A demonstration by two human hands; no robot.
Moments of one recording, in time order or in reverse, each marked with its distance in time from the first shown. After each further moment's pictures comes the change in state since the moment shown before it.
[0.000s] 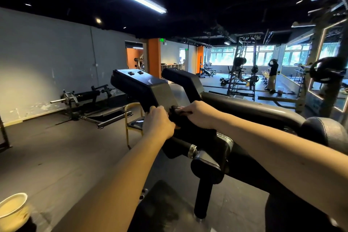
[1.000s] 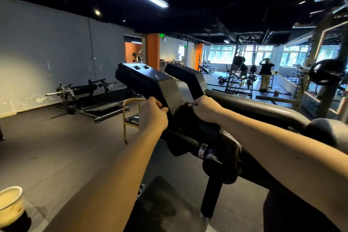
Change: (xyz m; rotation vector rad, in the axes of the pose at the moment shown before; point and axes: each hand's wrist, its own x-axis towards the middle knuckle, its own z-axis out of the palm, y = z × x) left_hand 0.021 -0.033 -0.003 -0.387 0.164 -0.113; right_hand 0.021 -0.011 0.010 0.042 0.112 0.288
